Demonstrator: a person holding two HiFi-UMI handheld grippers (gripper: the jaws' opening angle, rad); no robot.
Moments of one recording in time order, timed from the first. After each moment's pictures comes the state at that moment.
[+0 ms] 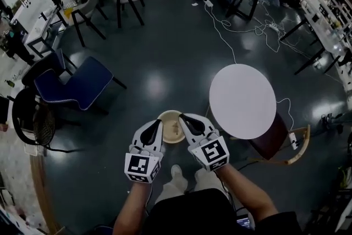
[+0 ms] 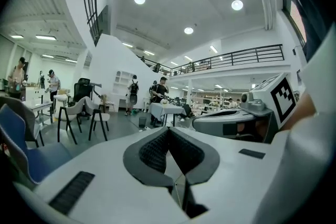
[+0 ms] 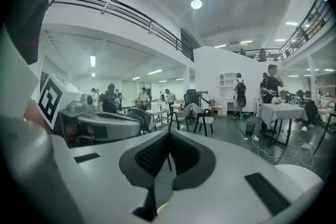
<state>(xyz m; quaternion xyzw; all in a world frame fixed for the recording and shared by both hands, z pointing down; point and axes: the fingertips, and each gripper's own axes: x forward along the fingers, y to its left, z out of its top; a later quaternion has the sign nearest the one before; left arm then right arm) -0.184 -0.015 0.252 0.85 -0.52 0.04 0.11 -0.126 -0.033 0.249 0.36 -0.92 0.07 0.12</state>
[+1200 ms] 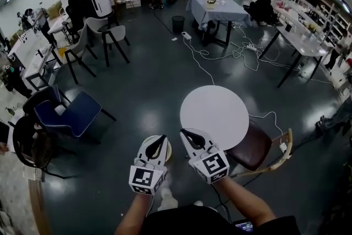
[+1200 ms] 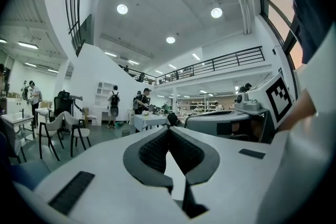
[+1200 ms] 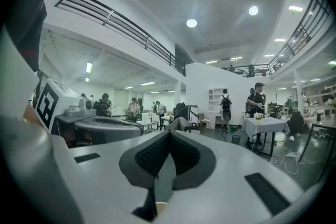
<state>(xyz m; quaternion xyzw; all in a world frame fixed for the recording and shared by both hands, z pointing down) 0.021 0.087 0.141 0.89 -0.46 0.02 0.04 0.069 0.072 0.134 0.42 -0.91 0.02 0.05</state>
